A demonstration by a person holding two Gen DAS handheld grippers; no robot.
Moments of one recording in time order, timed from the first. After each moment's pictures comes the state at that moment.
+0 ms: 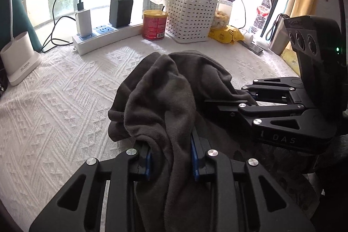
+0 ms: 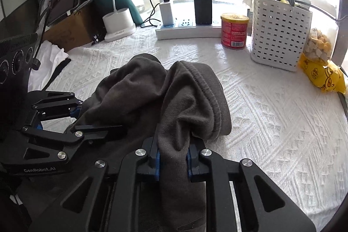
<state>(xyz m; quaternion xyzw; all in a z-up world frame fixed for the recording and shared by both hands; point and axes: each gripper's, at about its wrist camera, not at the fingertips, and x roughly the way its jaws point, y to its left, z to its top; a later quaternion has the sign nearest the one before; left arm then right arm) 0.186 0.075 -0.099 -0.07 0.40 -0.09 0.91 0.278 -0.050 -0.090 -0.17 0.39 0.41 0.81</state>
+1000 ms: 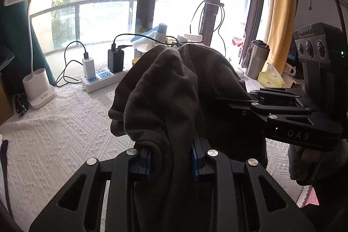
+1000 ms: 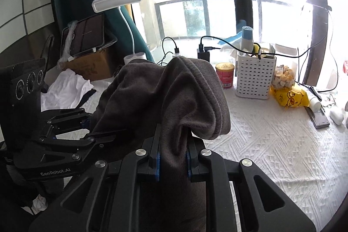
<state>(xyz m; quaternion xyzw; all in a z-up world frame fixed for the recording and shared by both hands) 0.111 0.046 -0.031 -0.05 0.28 -0.08 0.95 0.194 -0.098 -0.006 -0.12 0.28 0.42 0.86</state>
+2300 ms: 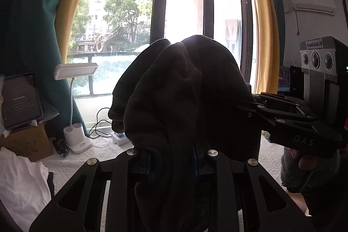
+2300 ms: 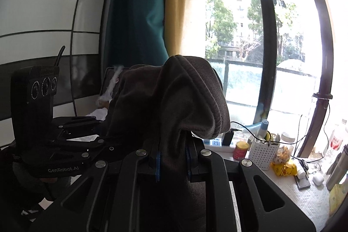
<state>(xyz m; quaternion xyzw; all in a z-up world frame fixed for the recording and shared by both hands) 0.000 0.085 0.070 -0.03 0.11 -0.06 0.99 0.063 -0.073 0.111 -0.14 0.08 0.48 0.86</state>
